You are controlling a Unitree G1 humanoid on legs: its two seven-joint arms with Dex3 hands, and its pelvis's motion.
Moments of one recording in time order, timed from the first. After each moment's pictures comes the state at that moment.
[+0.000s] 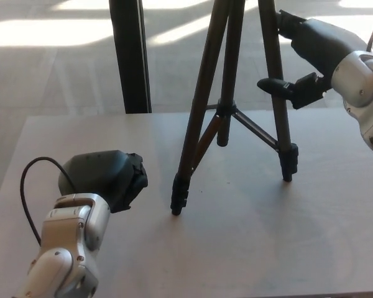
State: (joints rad) left_arm -0.45 0.33 -0.34 0.11 0.95 0.40 -0.21; right_arm -1.13 -0.60 0.67 0.44 -0.25 0.40 0.18
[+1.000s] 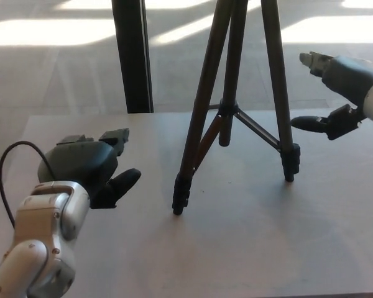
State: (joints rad) left_arm -0.43 0.48 -0.30 -0.03 0.89 0.44 -0.37; right_arm -0.92 -0.72 0.52 0.22 -0.43 0.51 0.42
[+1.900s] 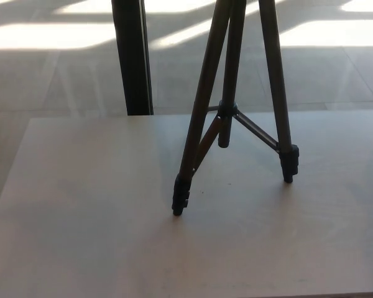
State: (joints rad) left_arm 0.03 0.65 0.50 -0.14 0.57 0.40 -0.46; right_arm -0.23 -0.92 -0.25 0.06 -0.33 0.46 0.45
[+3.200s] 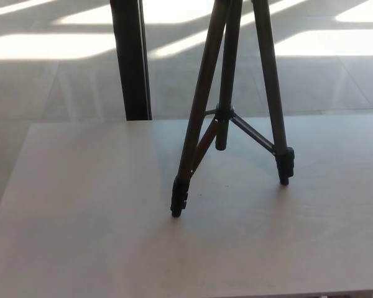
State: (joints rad) left_arm 0.29 0.45 1.06 0.68 0.11 0.34 -0.38; right_arm 0.04 -0.31 -1.14 0.59 0.08 0.37 0.11
